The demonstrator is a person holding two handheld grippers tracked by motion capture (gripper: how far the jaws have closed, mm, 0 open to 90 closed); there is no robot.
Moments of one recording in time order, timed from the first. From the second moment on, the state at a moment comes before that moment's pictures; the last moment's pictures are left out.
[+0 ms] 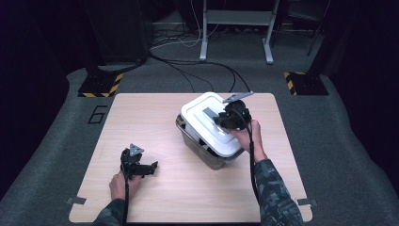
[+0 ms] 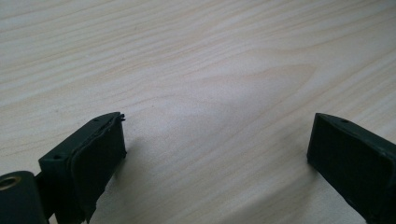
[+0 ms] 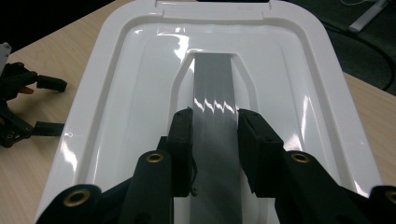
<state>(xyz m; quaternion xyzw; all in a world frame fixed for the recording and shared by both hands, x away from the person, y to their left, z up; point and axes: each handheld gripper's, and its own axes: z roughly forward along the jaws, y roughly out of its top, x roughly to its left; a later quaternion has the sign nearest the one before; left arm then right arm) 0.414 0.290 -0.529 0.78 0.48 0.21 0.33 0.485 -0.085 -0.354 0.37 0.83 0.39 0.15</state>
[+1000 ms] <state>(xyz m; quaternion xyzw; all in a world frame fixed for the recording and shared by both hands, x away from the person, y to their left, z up) 0.414 0.290 -0.530 0.78 0.49 0.21 0.33 0.497 -0.053 -0.381 0.37 0.85 0.34 0.14</state>
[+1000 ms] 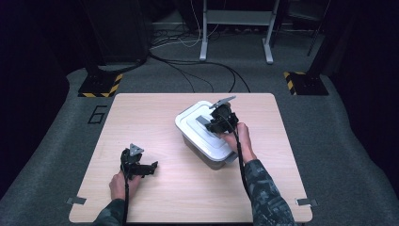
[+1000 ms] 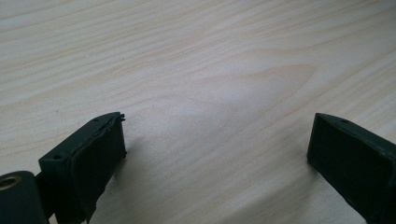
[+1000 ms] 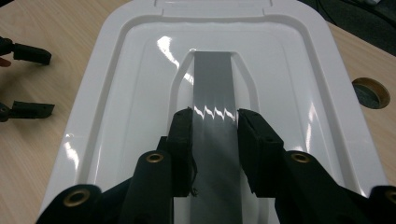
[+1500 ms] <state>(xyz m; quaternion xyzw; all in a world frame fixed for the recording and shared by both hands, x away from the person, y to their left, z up) 0.414 0.290 -0.530 0.78 0.49 0.21 0.33 0.495 -0.054 -0.385 0.37 0.85 0.35 0.14</state>
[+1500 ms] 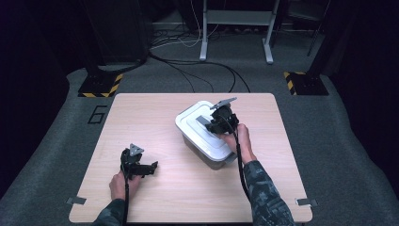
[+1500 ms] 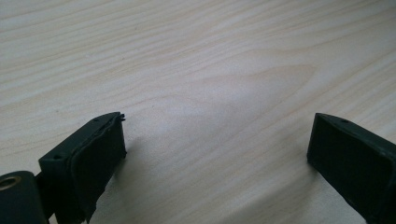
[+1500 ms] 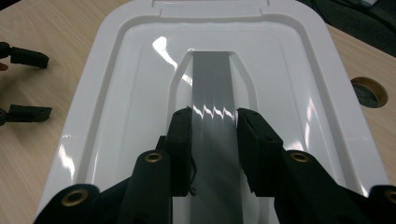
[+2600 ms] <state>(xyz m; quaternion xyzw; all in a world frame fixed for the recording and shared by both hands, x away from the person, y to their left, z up) 0.414 0.289 -0.530 0.78 0.49 0.21 0.34 0.434 -0.142 -0.361 0.40 0.80 0.40 0.20</state>
